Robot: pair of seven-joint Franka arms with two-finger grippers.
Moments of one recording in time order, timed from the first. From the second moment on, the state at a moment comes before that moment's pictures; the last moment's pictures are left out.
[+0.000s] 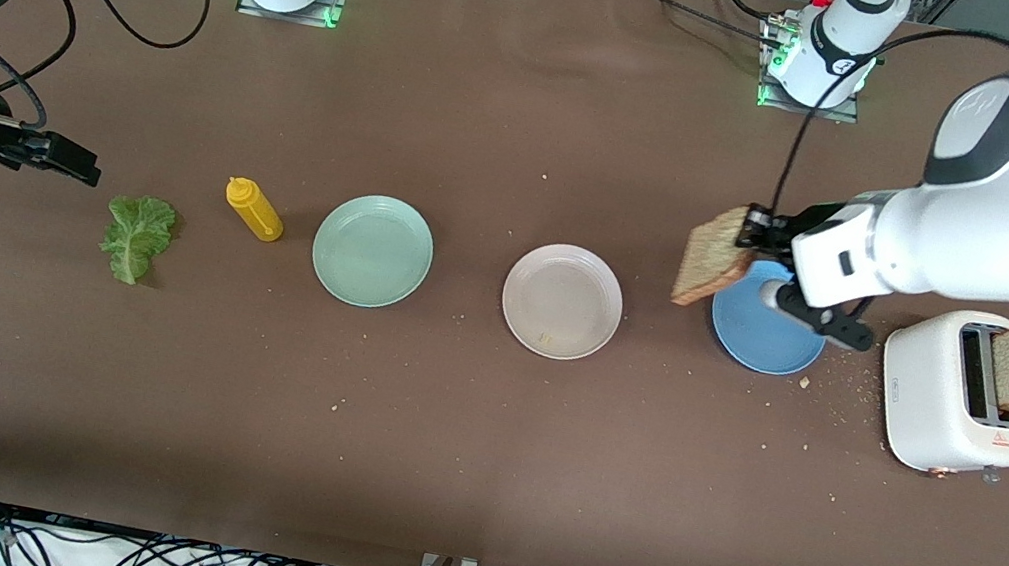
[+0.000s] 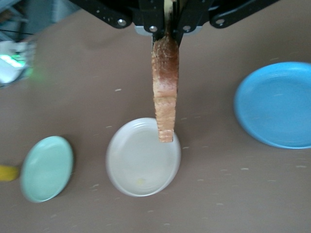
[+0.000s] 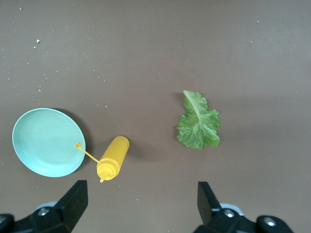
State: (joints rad) left arm 0.08 0.36 -0.40 -1.46 -0.36 1.58 -0.11; right arm -0.05 0.24 0.07 -1.49 0.00 1.63 0.06
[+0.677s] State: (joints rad) left arm 0.03 0.66 -0.40 -1.46 -0.70 1.84 0.04; right arm -0.05 0.24 0.07 -1.48 0.00 1.63 0.06
